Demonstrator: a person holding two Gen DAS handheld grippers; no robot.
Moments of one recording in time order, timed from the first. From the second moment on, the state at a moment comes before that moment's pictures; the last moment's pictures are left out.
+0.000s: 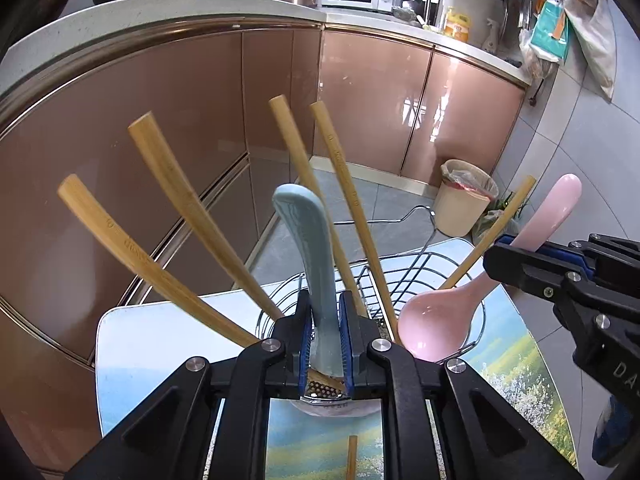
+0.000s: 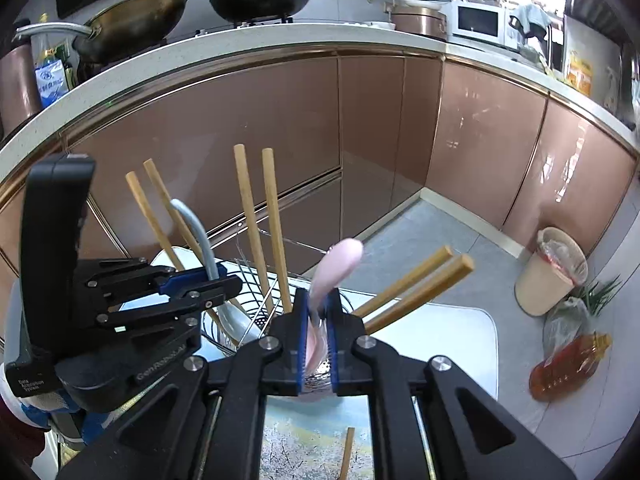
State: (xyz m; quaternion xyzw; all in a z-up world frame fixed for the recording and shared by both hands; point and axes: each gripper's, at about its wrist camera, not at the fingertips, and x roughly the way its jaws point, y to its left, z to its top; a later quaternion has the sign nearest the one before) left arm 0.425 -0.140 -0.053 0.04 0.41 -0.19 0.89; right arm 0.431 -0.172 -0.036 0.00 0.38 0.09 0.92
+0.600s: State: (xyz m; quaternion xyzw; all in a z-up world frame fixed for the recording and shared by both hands) left arm 0.392 -0.129 -0.030 0.02 0.39 -0.22 0.90; right arm 0.408 -0.183 -0.026 0.03 0.37 0.09 0.93
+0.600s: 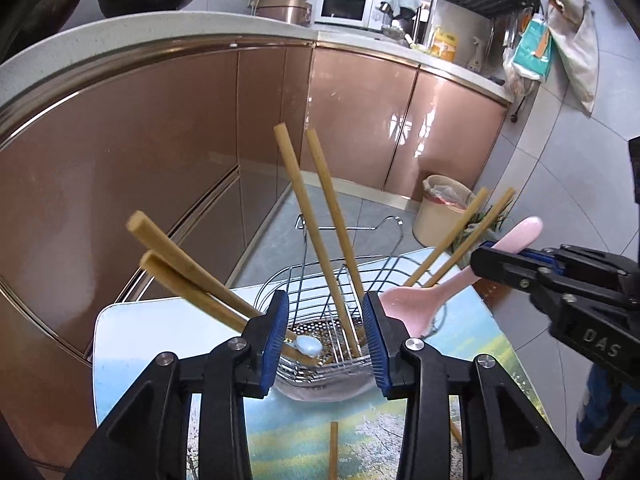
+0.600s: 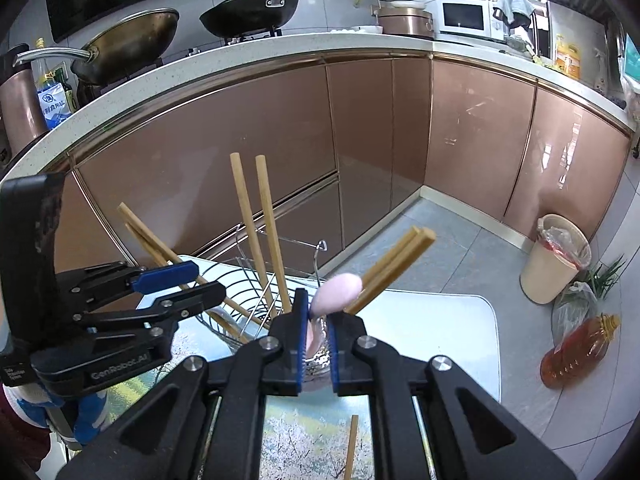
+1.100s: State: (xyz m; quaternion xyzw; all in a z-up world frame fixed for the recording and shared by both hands) left arm 0.344 -0.096 0.004 0.01 0.36 -0.20 0.91; right arm 0.372 -0.195 0.002 0.05 0.34 0.06 0.94
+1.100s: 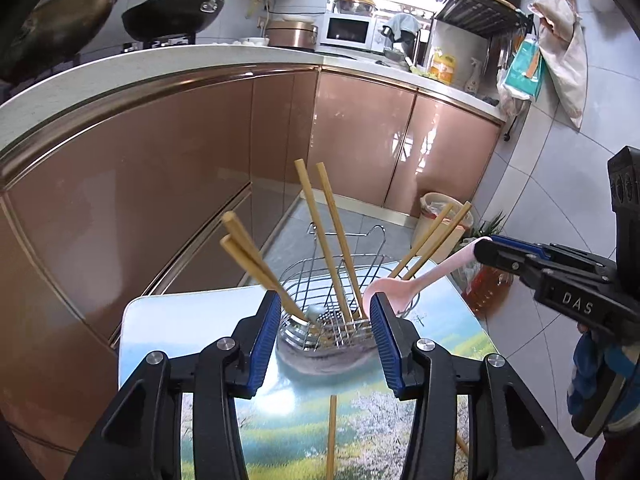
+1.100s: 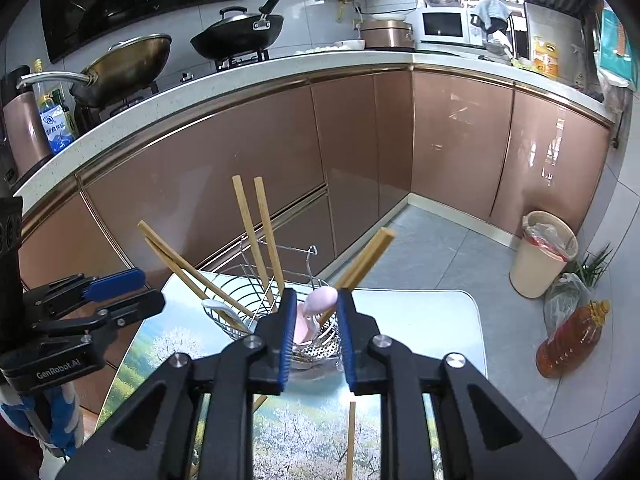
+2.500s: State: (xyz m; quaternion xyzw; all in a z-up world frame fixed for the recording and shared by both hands) left arm 0.162 -0.022 0.048 0.01 0.32 -0.15 0.93; right arm 0.138 -0.216 0.054 0.03 0.31 0.04 0.95
